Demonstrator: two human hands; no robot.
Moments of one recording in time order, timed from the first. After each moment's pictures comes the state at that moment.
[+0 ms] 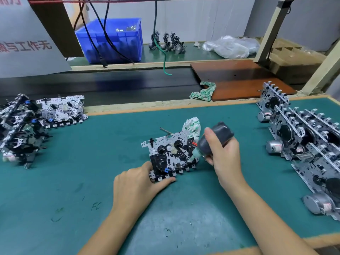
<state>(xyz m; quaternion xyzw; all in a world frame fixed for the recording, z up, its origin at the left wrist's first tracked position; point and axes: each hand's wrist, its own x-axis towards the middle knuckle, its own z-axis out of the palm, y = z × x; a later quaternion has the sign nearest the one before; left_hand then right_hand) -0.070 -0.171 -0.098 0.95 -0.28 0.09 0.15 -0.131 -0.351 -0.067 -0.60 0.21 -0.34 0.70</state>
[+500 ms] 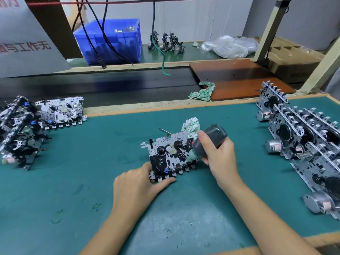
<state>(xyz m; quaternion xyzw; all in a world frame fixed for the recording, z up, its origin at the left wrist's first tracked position) -0.069 -0.171 -0.099 0.95 -0.27 0.09 0.12 -0.128 -0.351 -0.074 -0.65 0.22 -0.32 0.66</state>
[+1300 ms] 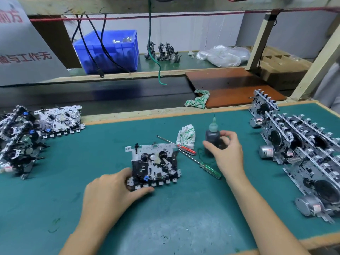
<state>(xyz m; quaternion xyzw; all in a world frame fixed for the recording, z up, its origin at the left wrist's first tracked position) -0.061 -0.136 -0.065 0.96 -0.26 0.05 0.12 -0.126 -0.398 -0.087 -0.71 0.31 -0.34 0.53</state>
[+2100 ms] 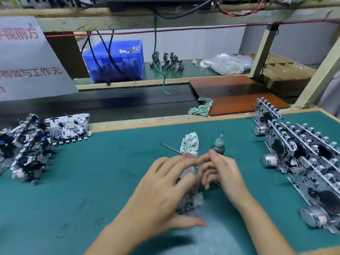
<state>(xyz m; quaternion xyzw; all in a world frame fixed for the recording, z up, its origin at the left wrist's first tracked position) -0.090 -0.187 -0.026 0.74 -0.63 0.17 0.18 -0.151 -0.362 -0.066 -0.65 0.10 -0.20 0.73</state>
